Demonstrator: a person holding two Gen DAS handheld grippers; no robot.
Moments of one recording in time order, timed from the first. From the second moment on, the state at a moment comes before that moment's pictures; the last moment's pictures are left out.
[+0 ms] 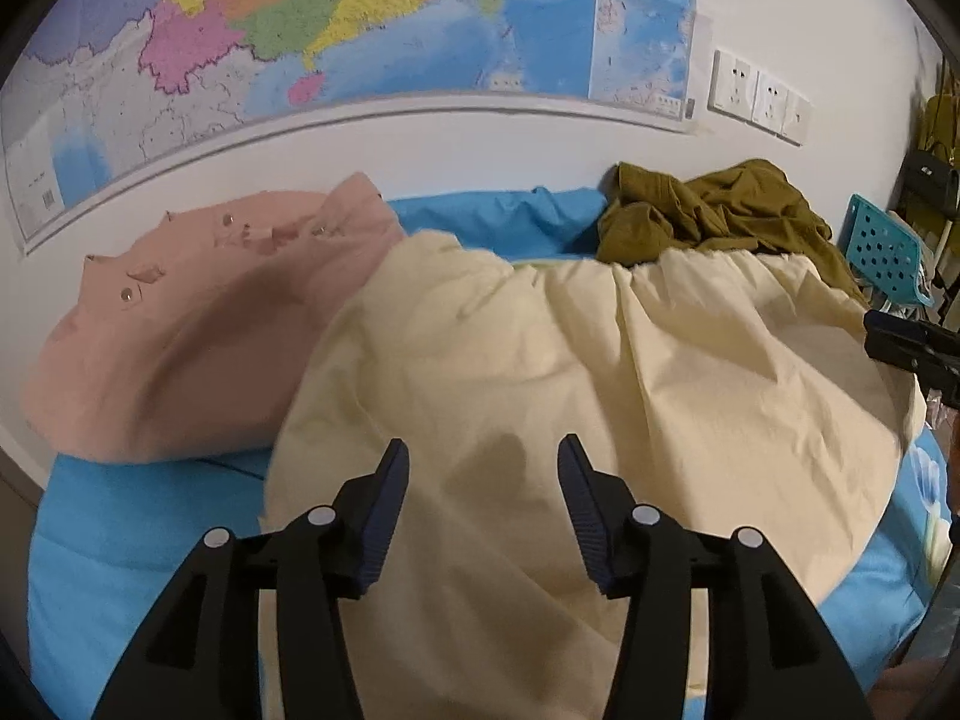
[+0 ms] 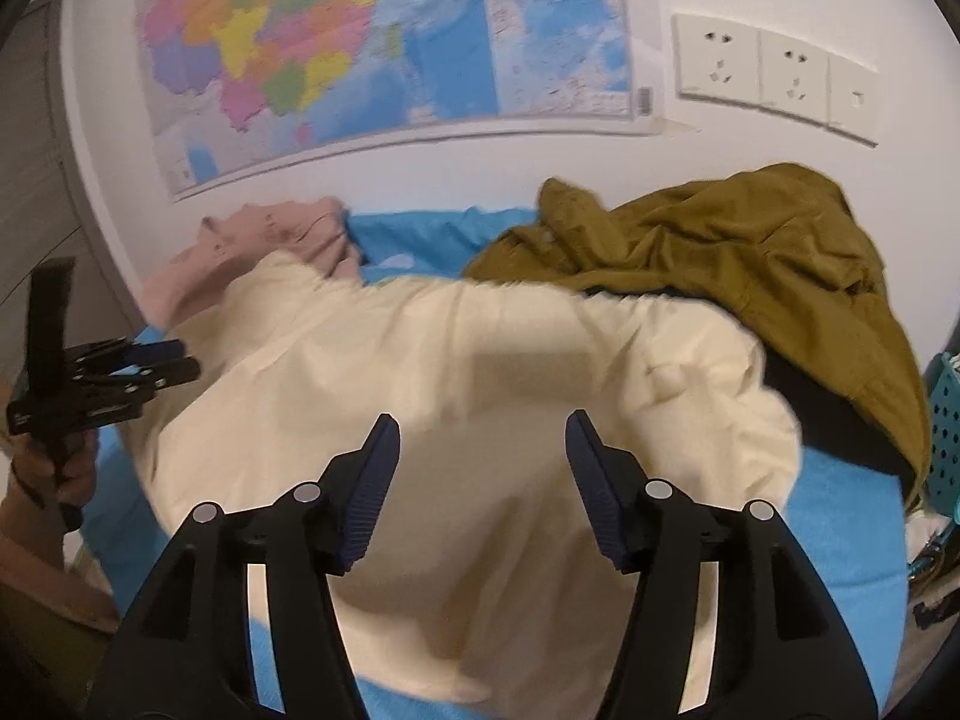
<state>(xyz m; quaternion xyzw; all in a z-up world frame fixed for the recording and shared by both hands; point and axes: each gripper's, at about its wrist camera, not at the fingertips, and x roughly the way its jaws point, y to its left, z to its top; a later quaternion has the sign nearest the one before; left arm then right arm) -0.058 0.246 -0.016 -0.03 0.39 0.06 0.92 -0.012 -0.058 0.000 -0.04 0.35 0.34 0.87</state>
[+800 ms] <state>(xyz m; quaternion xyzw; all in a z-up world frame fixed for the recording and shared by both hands) -0.079 0.253 -0.030 -0.06 0.40 0.06 0.91 -0.030 -0.096 -0.010 0.01 0.37 0.34 0.86</state>
